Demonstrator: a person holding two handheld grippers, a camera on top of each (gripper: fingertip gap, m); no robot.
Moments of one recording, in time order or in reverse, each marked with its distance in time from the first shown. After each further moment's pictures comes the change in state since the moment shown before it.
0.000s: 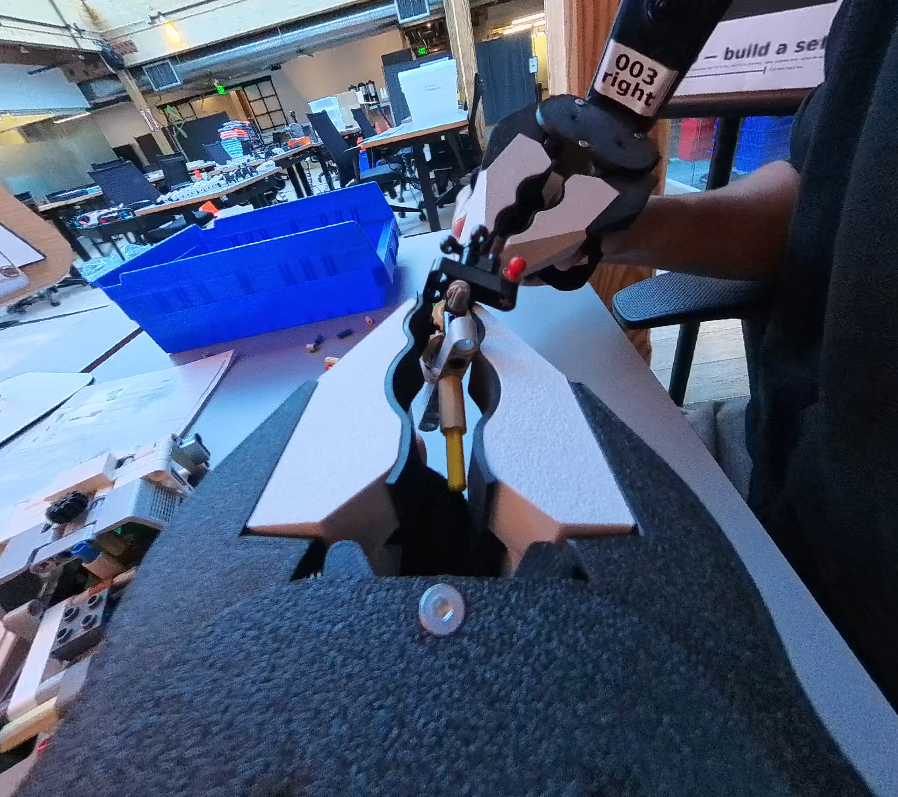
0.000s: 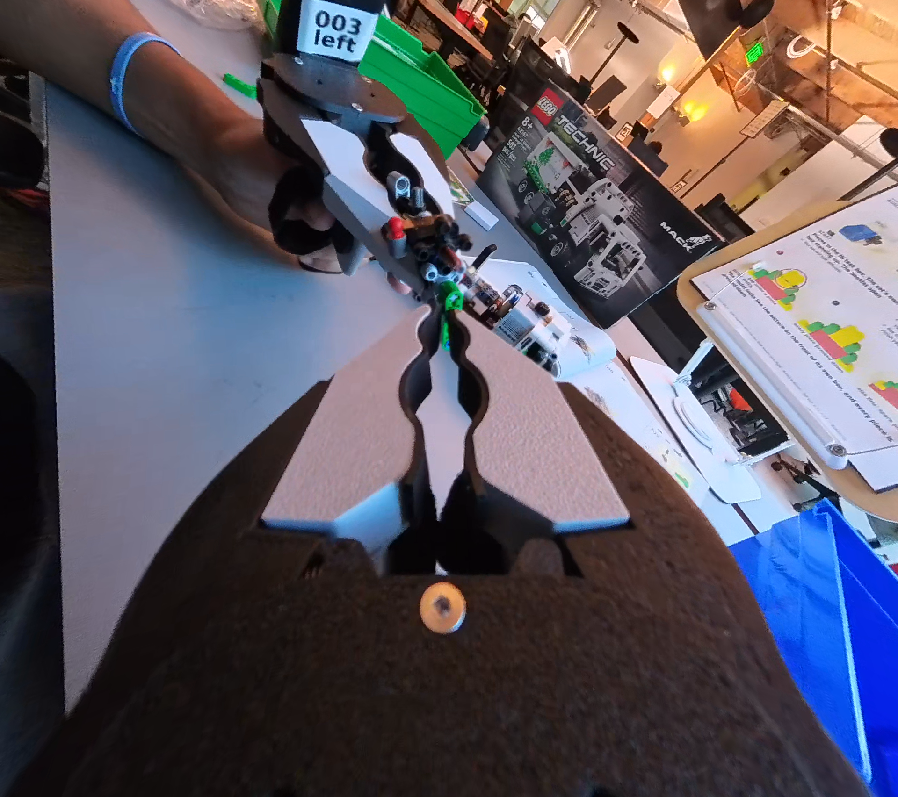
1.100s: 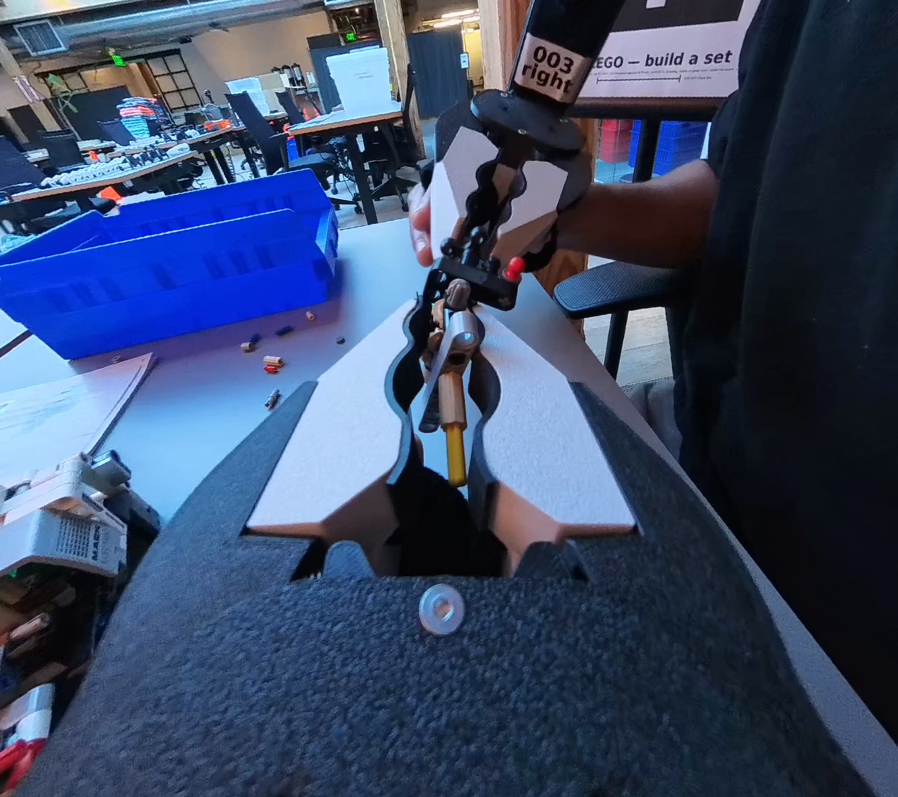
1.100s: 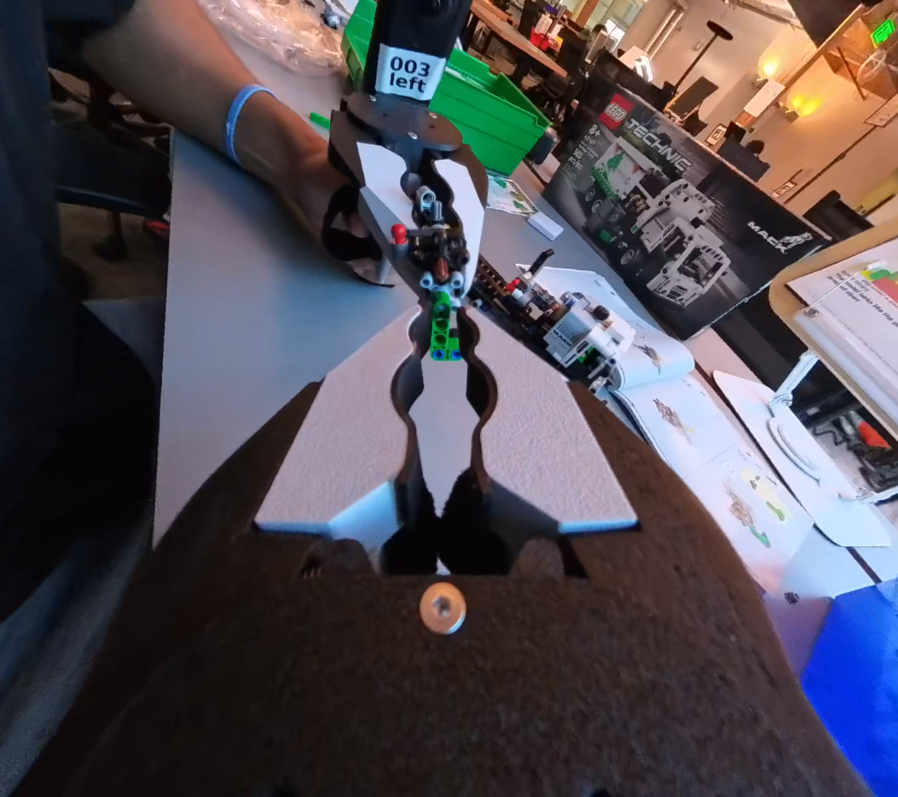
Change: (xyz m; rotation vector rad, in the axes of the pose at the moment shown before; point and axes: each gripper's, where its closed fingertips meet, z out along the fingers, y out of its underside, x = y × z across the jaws) left arm 0.017 0.006 0.002 -0.015 0.148 -0.055; right arm -0.014 -0.001 -0.010 0.045 -0.164 0.089
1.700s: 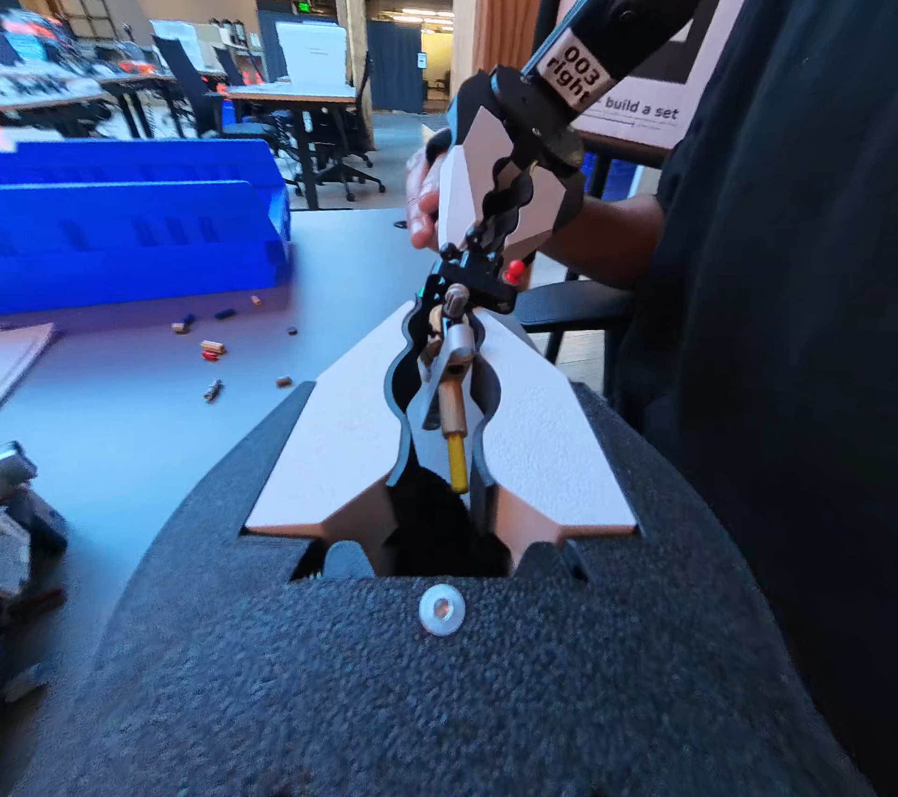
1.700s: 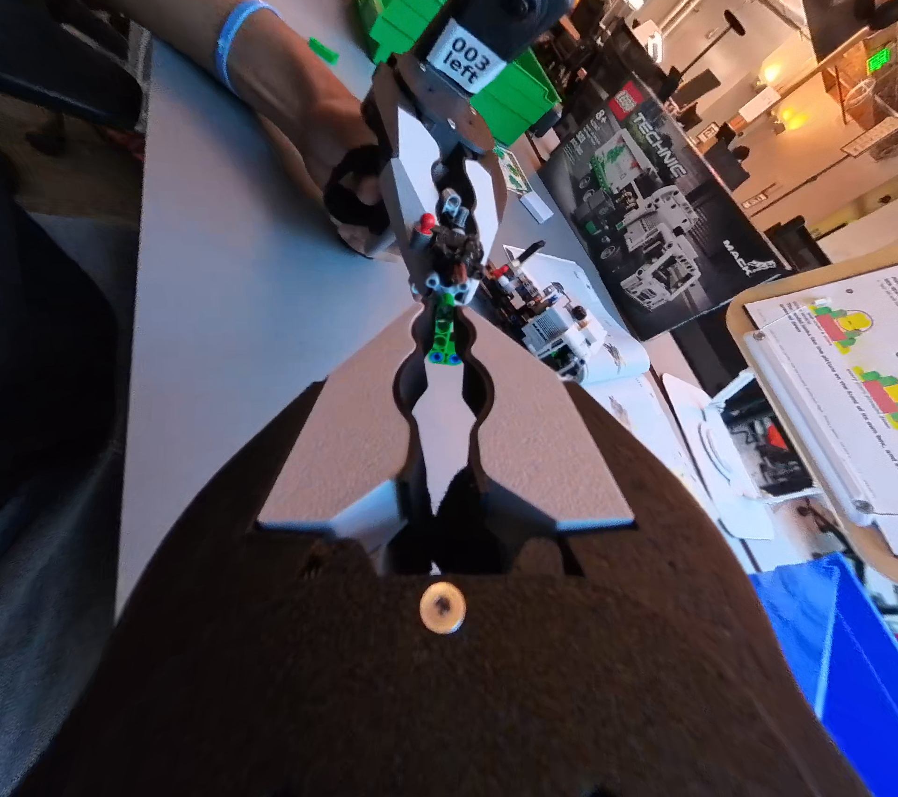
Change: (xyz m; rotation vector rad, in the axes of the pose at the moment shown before) left arm 0.003 -0.001 0.004 -0.002 0.109 -0.182; right arm -0.001 -0.001 -0.001 -0.111 0.005 -0.172
